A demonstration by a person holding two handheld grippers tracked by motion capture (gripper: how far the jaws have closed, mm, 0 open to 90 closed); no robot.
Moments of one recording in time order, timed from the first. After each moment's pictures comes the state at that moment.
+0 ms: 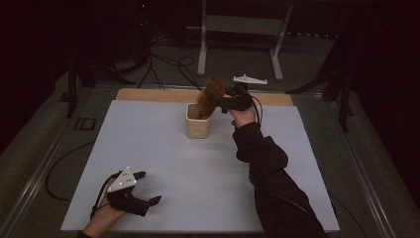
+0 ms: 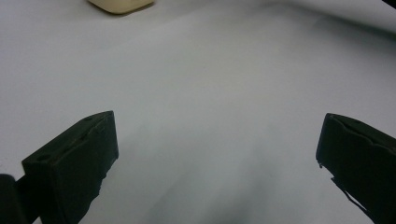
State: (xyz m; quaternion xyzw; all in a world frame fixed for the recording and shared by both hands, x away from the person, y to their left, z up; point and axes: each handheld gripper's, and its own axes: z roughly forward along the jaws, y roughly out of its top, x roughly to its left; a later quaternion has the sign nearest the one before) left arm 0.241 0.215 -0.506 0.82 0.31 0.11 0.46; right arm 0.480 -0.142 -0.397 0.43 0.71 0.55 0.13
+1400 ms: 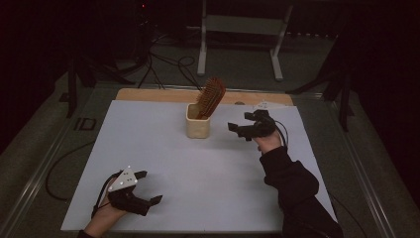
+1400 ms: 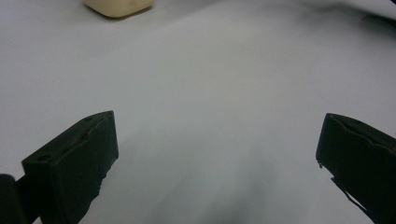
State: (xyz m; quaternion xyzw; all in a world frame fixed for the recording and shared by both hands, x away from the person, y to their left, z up) left arm 0.241 0.212 -0.504 0.82 0.31 0.11 0.46; right arm 0.413 -0.208 -0.427 0.38 0.77 0.50 0.13
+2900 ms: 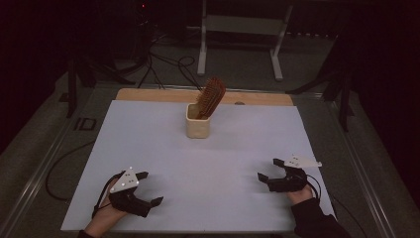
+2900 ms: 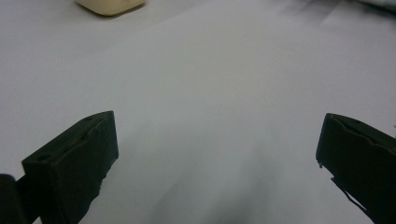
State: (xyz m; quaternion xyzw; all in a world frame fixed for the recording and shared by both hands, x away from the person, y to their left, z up) left arm 0.240 0.210 -0.505 0.83 0.30 0.11 0.46; right arm 0.290 -0.299 -0.509 0.38 0.78 0.46 0.15
